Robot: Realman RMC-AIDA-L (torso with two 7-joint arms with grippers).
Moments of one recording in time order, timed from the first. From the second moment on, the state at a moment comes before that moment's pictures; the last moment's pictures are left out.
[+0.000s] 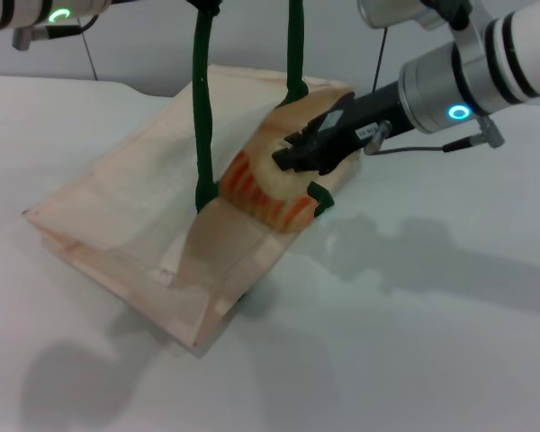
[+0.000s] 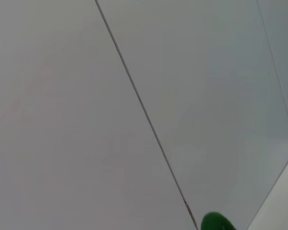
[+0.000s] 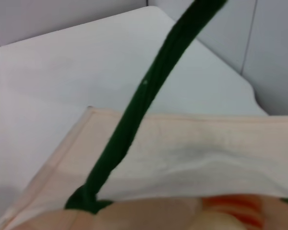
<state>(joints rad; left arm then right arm) -0.43 -2.03 1.34 1.71 -0.96 -0.95 0.99 0.98 2.03 -1.36 -0.82 -2.10 -1.16 2.13</state>
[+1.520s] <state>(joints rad) -0.42 -2.03 1.36 1.70 -0.97 -0.95 1.00 1.05 2.03 -1.51 -0.65 -1.96 -0.90 2.08</state>
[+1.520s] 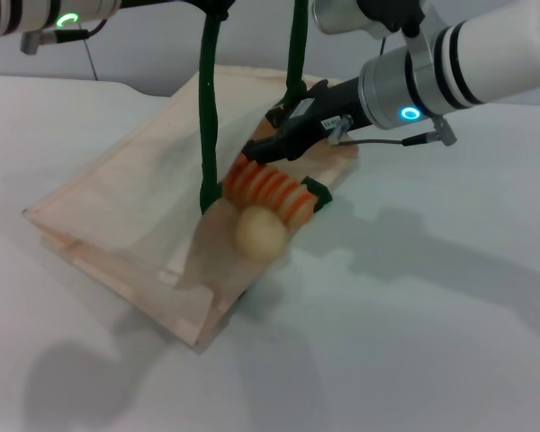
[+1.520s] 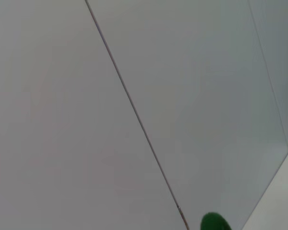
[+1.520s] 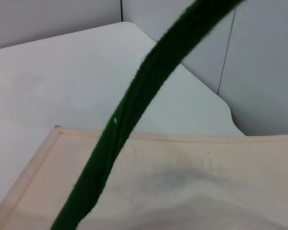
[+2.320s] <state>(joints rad) -0.42 -2.03 1.31 1.63 -0.97 -0.94 1.03 0.98 2.02 -1.42 -0.64 -2.13 -0.92 2.18</state>
